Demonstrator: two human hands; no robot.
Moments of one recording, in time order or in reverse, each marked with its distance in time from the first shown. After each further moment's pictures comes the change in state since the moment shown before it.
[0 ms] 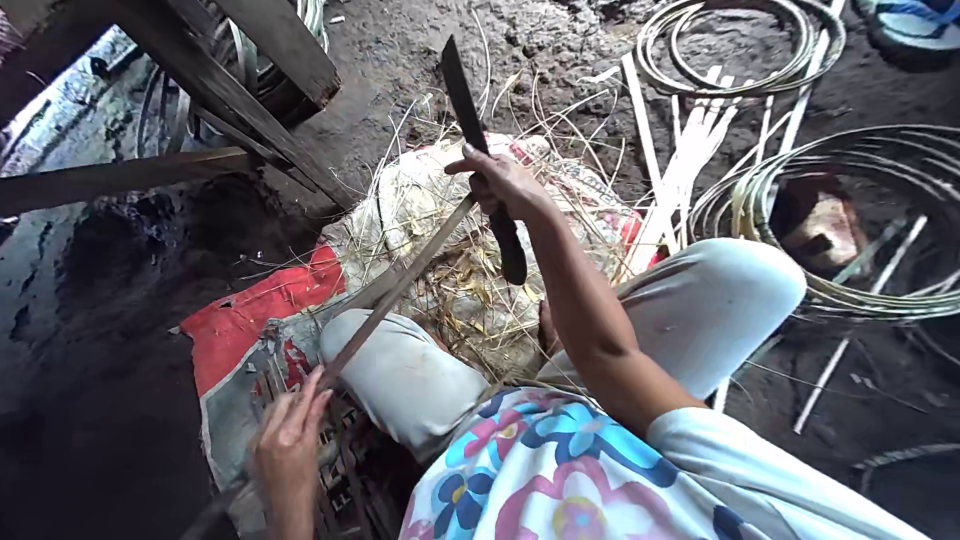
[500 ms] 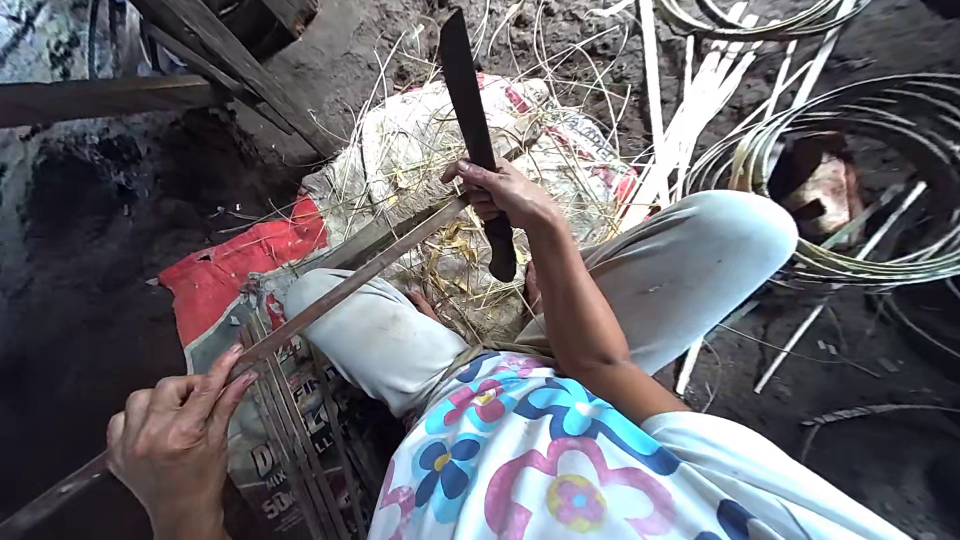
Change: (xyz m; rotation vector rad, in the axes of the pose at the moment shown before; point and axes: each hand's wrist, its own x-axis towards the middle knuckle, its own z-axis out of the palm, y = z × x) left_hand -0.011 -0.043 -0.068 0.198 0.050 0.129; right_hand -0.059 0.052 0.002 0.100 -0.265 -0.085
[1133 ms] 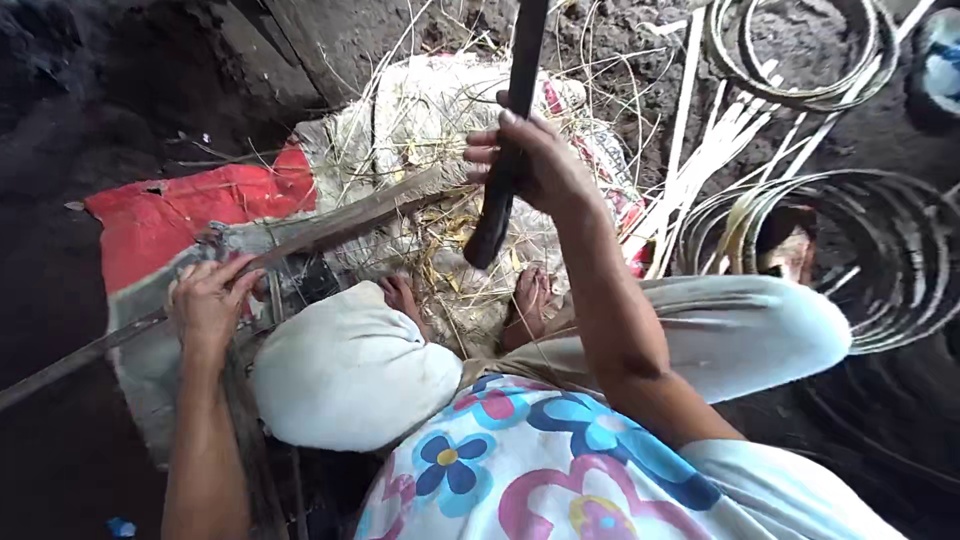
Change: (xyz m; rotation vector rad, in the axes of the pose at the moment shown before) left_hand 0.060 -0.015 0.128 -0.347 -0.234 -0.243; right_hand 0.021 -0.018 0.011 -0.008 0.150 0.084
